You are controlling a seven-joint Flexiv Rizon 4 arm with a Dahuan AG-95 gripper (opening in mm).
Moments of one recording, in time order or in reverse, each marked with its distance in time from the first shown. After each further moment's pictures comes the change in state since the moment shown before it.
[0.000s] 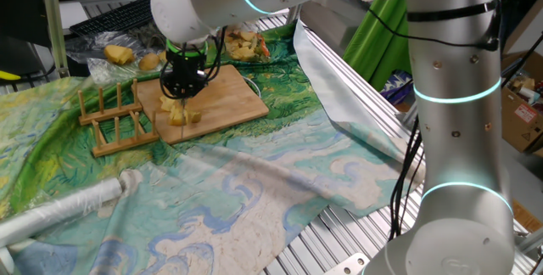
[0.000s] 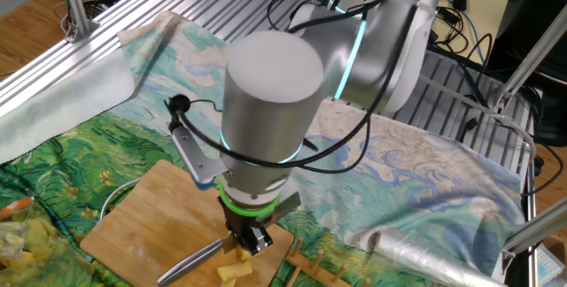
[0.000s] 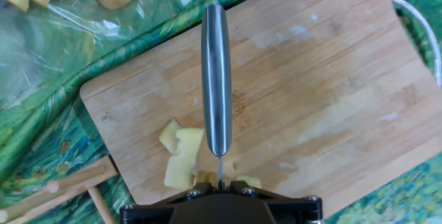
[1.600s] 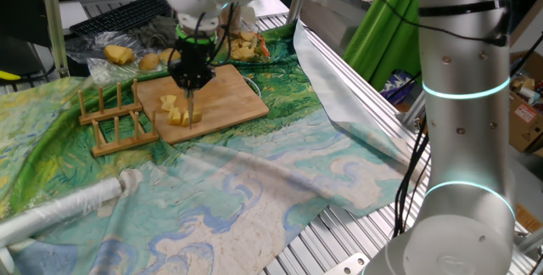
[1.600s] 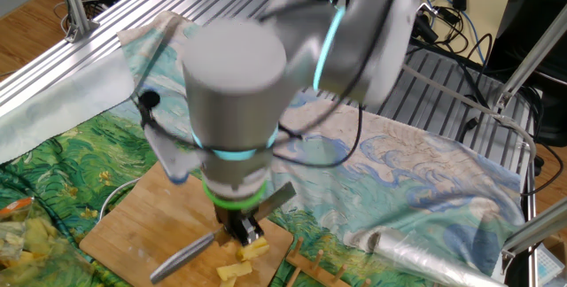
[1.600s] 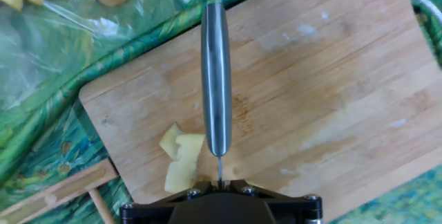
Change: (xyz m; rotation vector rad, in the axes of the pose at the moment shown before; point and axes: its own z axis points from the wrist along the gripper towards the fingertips) arm -0.007 -0.020 -0.039 -0.020 0.090 -0.048
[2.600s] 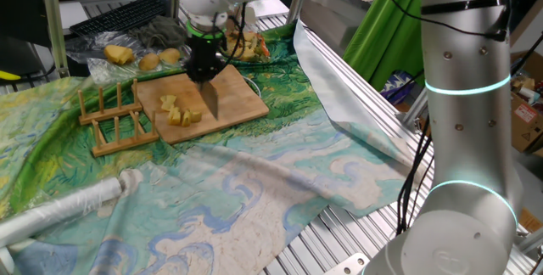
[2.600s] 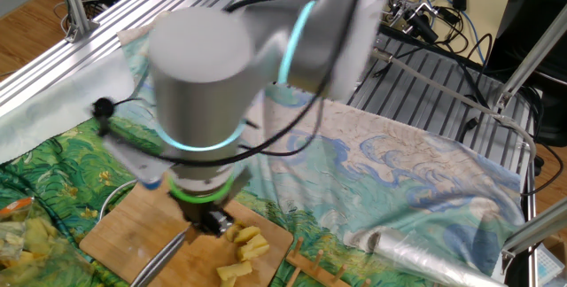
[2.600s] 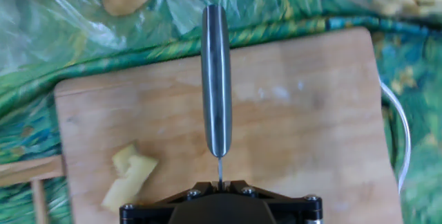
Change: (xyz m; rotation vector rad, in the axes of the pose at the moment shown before) arm -0.062 -0.047 0.028 0.021 -0.043 -0.307
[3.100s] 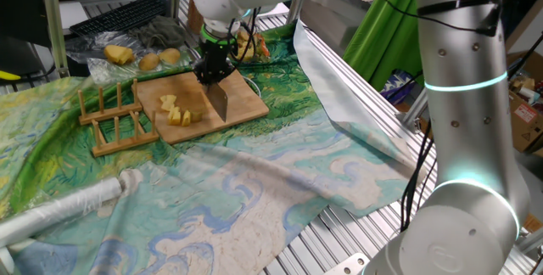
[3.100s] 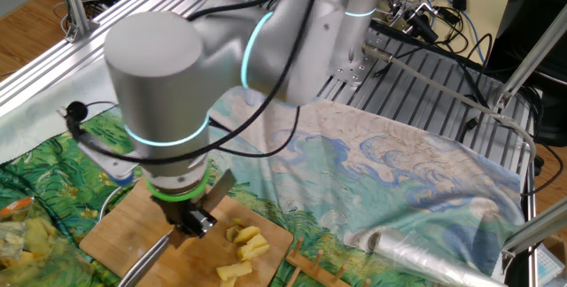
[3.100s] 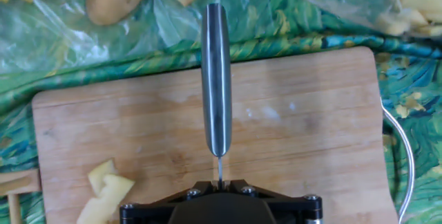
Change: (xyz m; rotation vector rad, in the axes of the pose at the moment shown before) arm 0.002 -0.006 0.005 -0.025 -0.015 0.048
